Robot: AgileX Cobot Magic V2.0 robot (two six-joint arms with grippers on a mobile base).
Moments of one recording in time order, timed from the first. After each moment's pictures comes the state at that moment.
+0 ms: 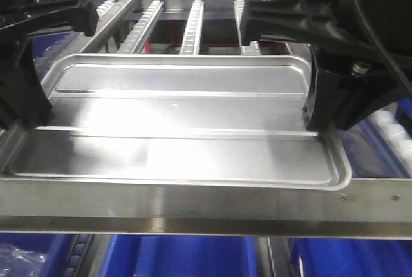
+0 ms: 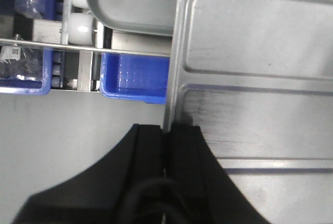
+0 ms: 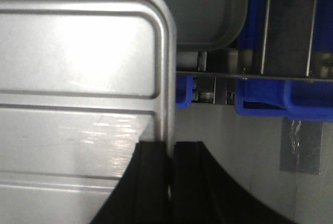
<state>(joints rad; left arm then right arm) -0.89 1.23 -0.85 0.36 0.80 -1.06 0.83 1.31 -0.88 -0.38 0.78 1.11</state>
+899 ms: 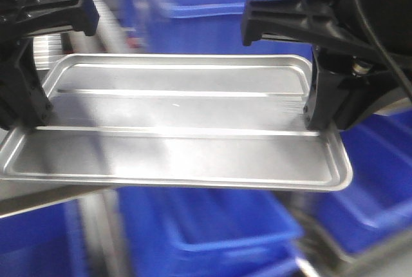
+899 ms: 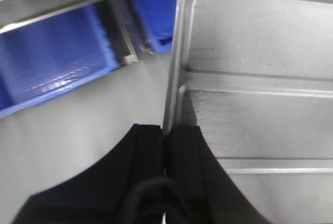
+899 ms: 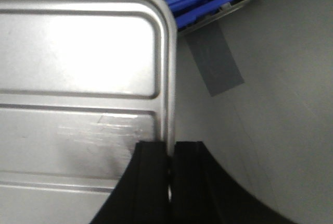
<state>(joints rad) -0.89 1.23 -0.85 0.36 0.80 -1.06 0.83 1.31 -0.88 -0.38 0.78 1.11</state>
